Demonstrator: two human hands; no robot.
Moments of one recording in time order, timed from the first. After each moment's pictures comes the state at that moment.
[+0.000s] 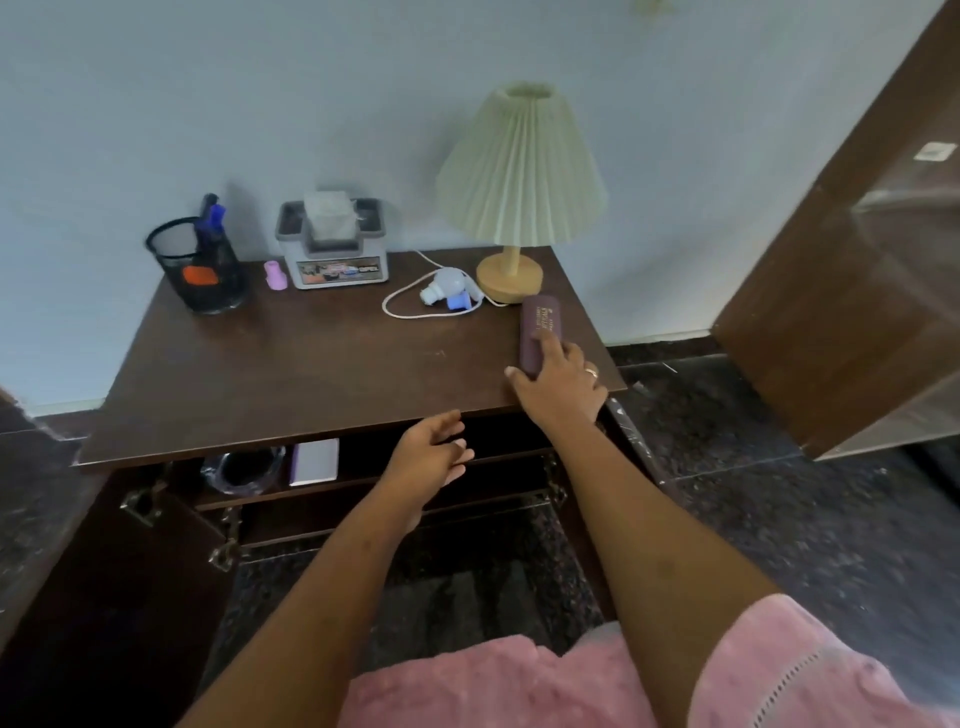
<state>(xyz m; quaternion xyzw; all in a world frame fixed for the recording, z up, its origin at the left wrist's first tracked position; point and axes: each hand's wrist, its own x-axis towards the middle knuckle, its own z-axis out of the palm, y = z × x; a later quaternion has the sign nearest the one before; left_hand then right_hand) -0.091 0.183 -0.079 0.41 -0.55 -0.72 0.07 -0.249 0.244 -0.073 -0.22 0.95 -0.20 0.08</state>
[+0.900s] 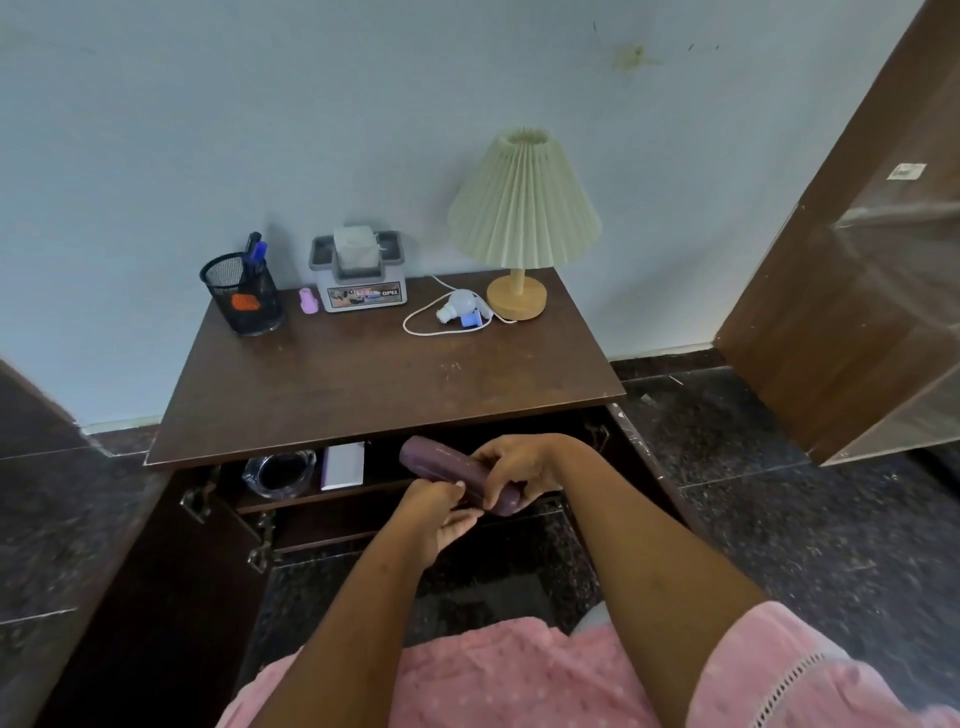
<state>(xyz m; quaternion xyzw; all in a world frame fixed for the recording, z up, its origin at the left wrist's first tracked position) -0.056 0.209 -0.080 0.53 -0.37 -0.76 0.04 -0.190 0.259 -0.060 -0.27 0.72 -0.18 0.62</state>
